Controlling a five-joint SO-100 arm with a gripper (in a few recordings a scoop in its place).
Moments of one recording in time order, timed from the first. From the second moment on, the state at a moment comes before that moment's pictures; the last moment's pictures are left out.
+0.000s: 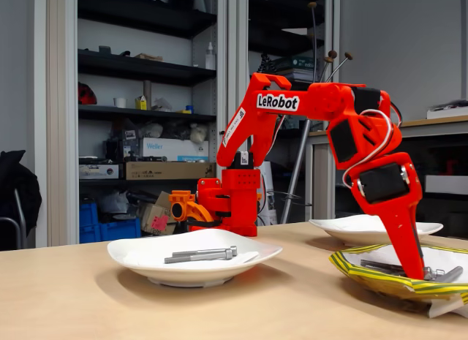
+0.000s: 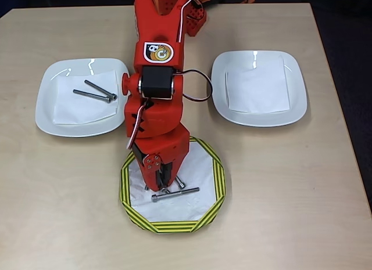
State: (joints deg) arm 1.0 49.9 57.7 59.6 51.9
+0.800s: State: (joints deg) arm -1.2 56.4 49.7 80.4 53.6
